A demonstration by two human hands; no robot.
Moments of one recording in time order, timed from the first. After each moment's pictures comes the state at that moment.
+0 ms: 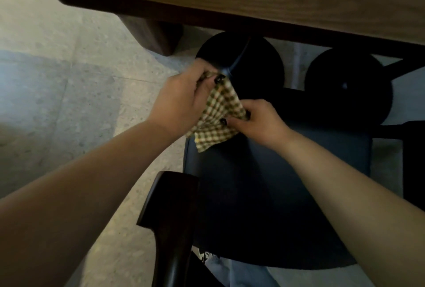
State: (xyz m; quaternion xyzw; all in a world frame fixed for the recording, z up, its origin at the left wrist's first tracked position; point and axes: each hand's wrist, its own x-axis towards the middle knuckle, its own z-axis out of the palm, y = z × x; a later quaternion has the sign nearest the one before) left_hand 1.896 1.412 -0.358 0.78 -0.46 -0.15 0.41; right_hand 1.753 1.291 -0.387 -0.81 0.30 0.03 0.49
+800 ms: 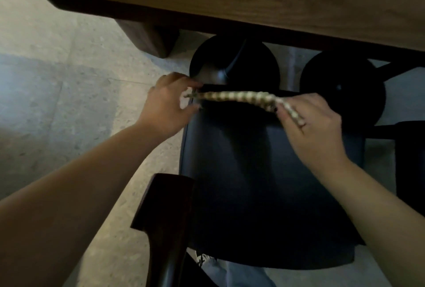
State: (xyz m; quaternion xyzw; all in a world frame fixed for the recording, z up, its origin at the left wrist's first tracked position) left_hand 1.913 1.421 -0.385 0.84 -0.43 -0.20 0.26; right_hand 1.685 1.267 -0.359 -0.92 0.22 -0.27 0.21
